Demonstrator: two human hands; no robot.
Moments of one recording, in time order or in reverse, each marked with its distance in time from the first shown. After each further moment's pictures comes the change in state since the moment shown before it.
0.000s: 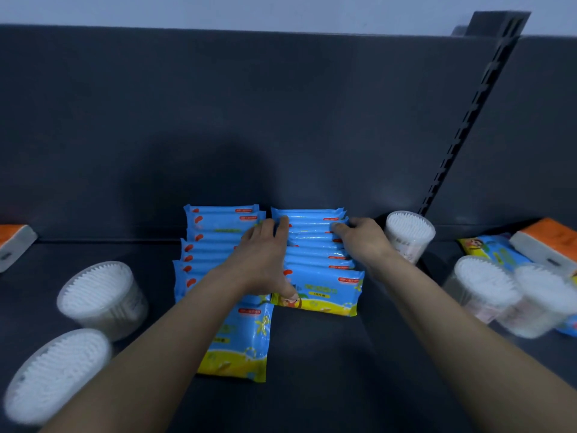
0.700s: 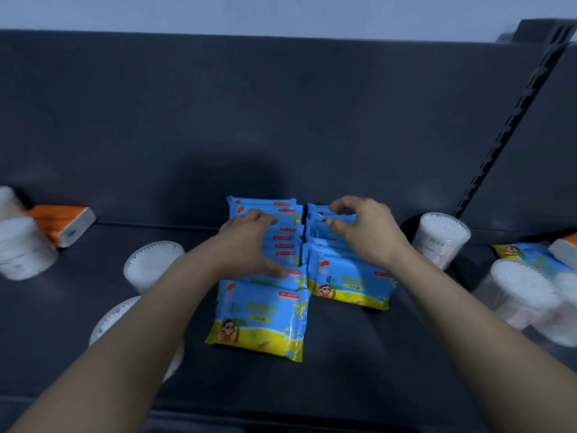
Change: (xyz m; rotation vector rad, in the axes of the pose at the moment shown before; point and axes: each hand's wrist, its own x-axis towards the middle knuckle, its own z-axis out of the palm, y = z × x) left_hand -0.055 -0.058 -0.030 -0.154 0.052 -0.104; right_hand -0.052 -0.048 0.023 -0.536 0.004 -0.492
